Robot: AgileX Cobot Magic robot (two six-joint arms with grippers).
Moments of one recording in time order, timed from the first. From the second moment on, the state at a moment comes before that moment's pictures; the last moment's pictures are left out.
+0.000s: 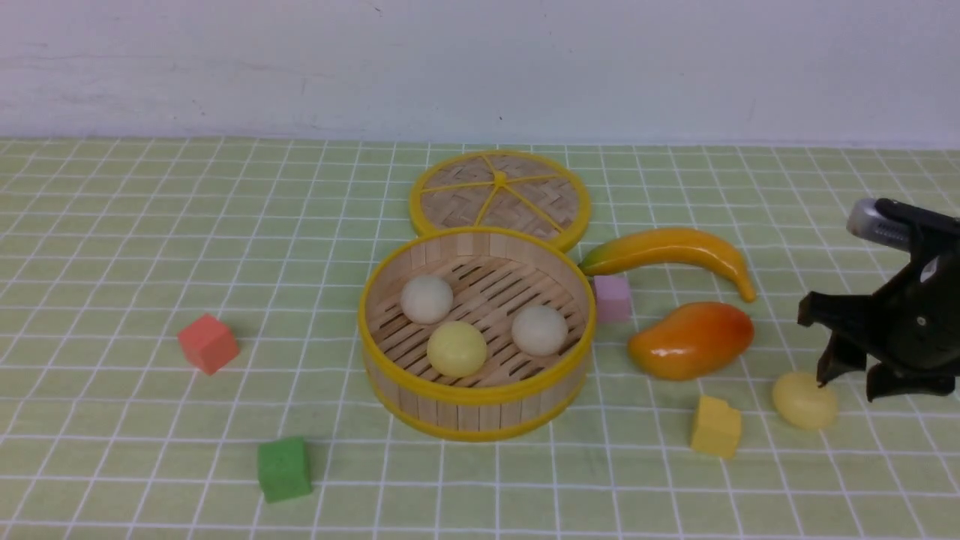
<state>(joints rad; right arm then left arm) 0.03 1.63 -1.07 0.12 0.65 0.29 -0.03 -0.01 0.03 0.04 0.38 -0.31</state>
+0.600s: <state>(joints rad) 0.03 1.78 -1.07 0.12 0.52 0.29 -0.03 -0.01 0.03 0.04 0.38 -0.31</state>
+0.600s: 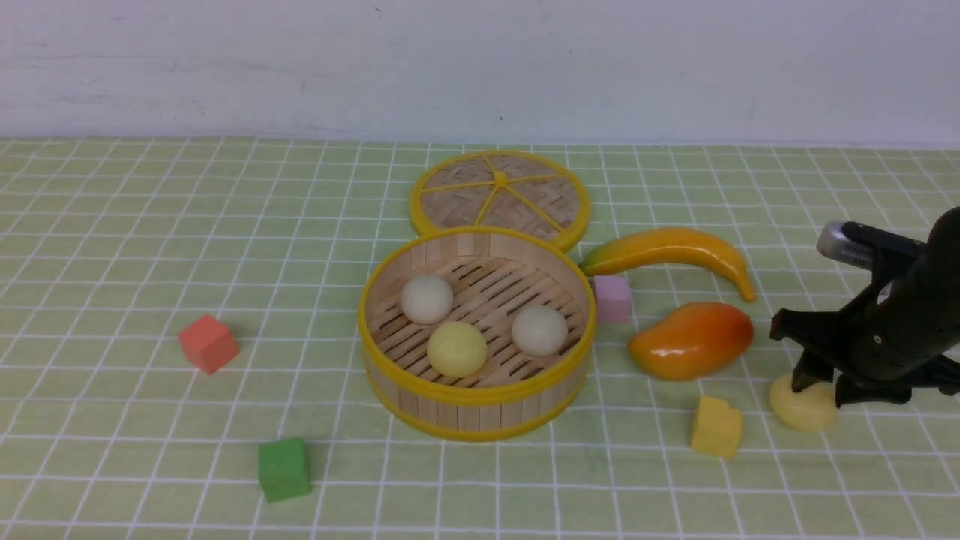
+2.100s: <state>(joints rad) 0.42 2.19 -1.88 0.59 0.63 -0.24 -0.03 -0.01 0.03 0.04 0.38 -0.31</state>
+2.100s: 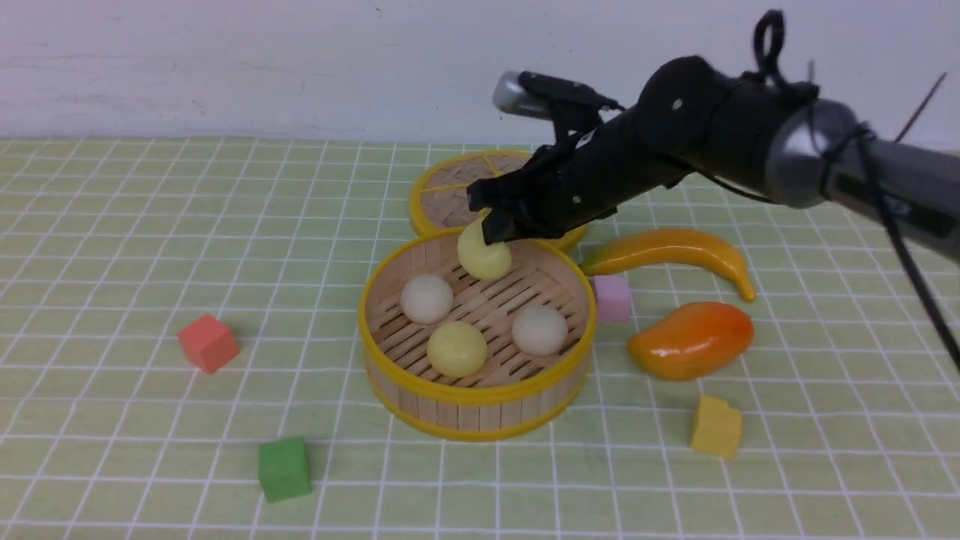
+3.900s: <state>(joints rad) 0.41 1.09 -1.68 0.02 1.27 0.20 -0.03 -0.01 0.03 0.04 0.38 -0.31</state>
